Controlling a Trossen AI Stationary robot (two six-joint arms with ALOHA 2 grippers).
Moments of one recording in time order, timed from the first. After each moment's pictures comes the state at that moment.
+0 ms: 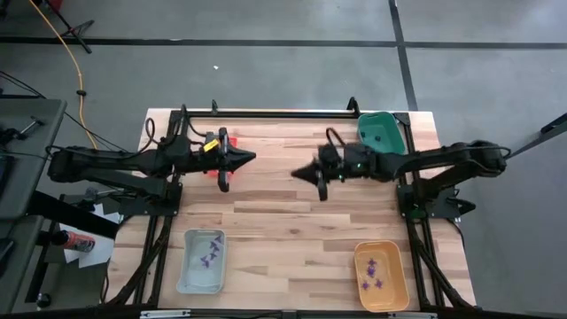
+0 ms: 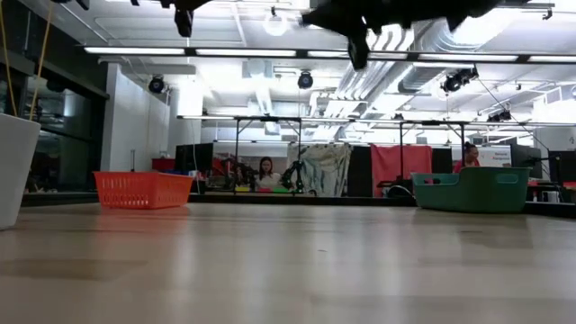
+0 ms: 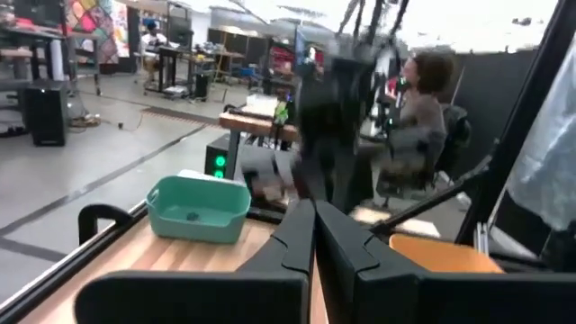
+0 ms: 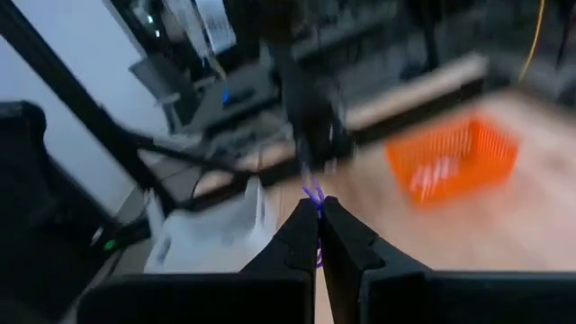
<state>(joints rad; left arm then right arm) 0.06 0.91 0.64 0.32 -0.08 -0.16 -0.03 1.34 0.82 0.36 -0.08 0.42</state>
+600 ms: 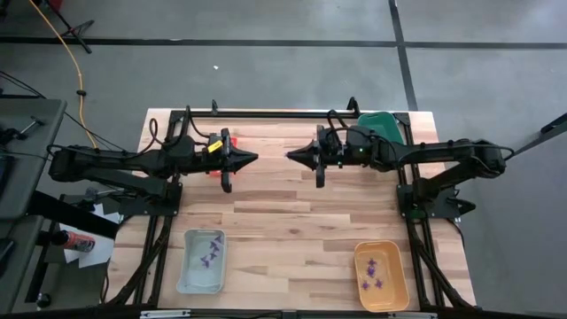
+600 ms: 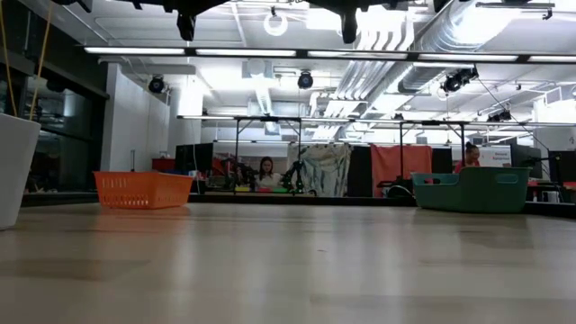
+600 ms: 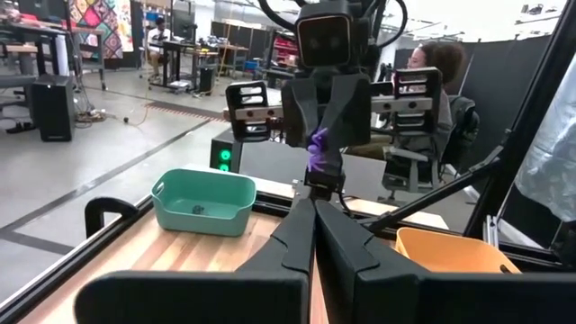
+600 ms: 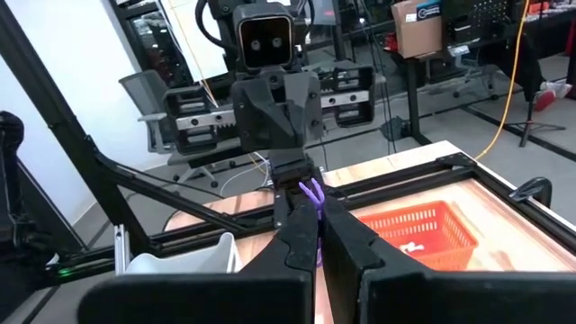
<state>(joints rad) 0.06 0.93 0.64 0.32 -0.08 -0.15 -0.10 1.34 0.99 0.29 -0.08 0.25</state>
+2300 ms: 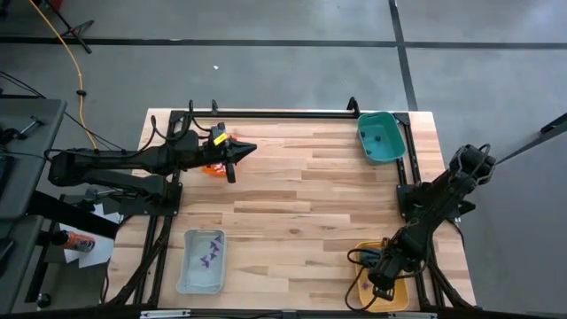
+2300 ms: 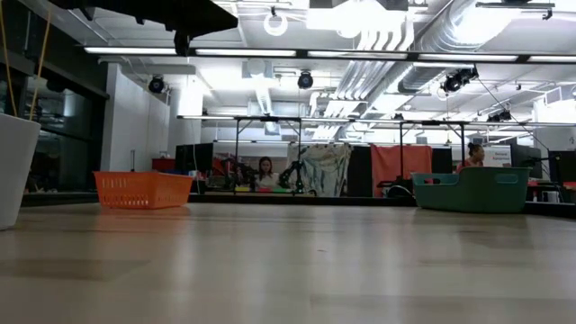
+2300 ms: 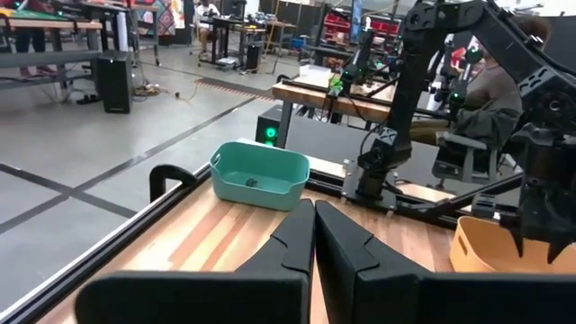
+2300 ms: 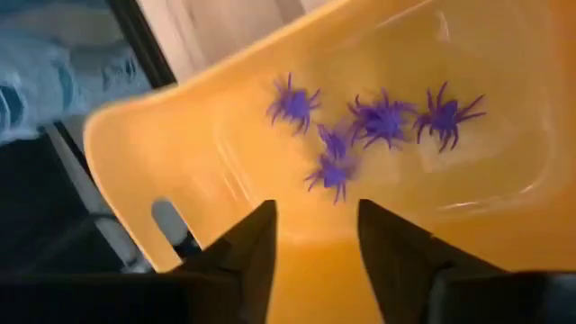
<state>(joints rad) 0.15 0.93 0.64 0.23 -0.12 -0.15 0.88 1.51 0.98 -0.73 -0.22 1.27</state>
